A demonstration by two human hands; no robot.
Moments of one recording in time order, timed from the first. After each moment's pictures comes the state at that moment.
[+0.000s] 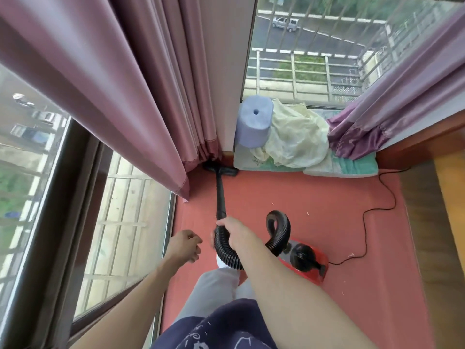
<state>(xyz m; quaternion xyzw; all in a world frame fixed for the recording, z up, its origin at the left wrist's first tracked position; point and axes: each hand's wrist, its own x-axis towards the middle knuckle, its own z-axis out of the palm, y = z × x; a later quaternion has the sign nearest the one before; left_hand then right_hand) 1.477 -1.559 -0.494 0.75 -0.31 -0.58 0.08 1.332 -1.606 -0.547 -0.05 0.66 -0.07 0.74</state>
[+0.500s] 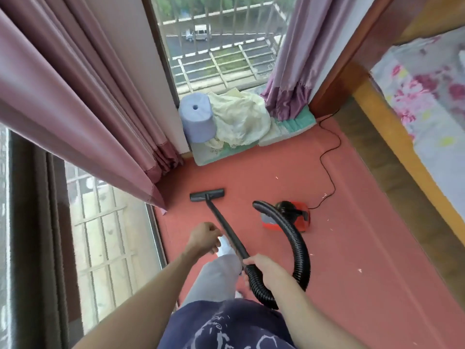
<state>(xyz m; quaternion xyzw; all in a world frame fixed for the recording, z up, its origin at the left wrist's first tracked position) 1.414 -1.479 -0.467 0.60 -0.54 -0.60 -0.06 1.274 -1.351 -0.488 0.10 0.69 -0.18 0.70</state>
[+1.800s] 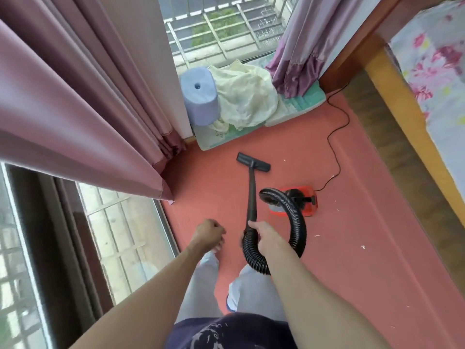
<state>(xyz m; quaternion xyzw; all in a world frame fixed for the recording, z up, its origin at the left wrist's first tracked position) 1.465 -1.573 -0.474 0.59 -0.49 -0.62 -0.14 1.329 -1.500 -0.487 0.31 0.66 -0.33 0.59</state>
